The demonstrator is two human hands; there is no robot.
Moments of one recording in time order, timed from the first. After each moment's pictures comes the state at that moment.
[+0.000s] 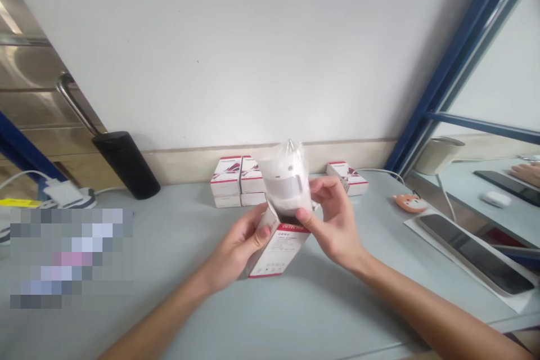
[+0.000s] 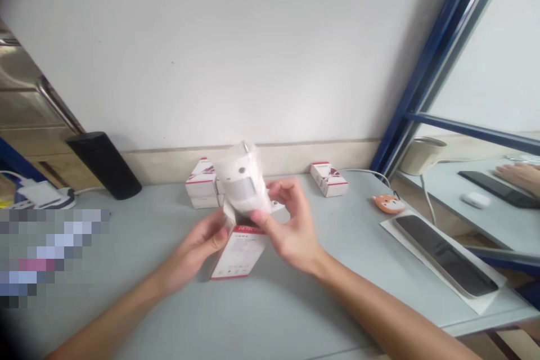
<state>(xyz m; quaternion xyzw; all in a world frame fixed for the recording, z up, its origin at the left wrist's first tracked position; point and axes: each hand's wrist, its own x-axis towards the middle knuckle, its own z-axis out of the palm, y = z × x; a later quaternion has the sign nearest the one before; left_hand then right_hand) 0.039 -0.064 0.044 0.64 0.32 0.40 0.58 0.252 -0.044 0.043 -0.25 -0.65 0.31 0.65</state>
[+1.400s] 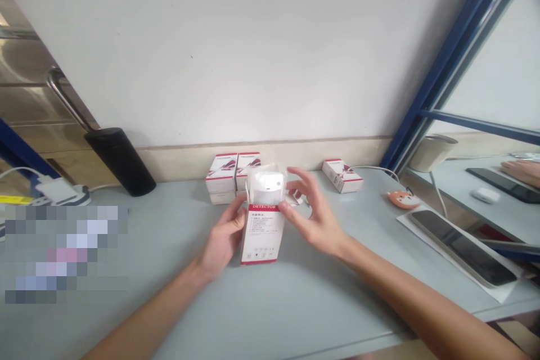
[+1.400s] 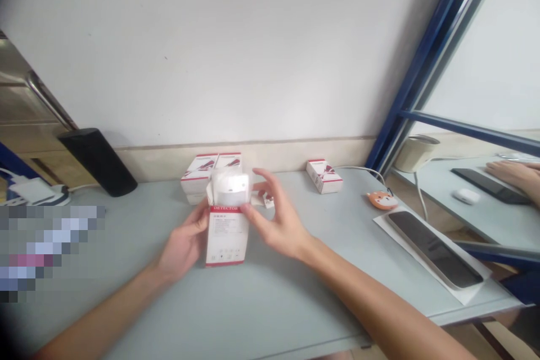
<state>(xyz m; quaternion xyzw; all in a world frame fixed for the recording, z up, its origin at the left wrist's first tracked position) 0.040 -0.057 0.030 0.41 0.38 0.52 0.64 0.260 -0.033 0.037 -0.33 -0.75 0.26 0.51</state>
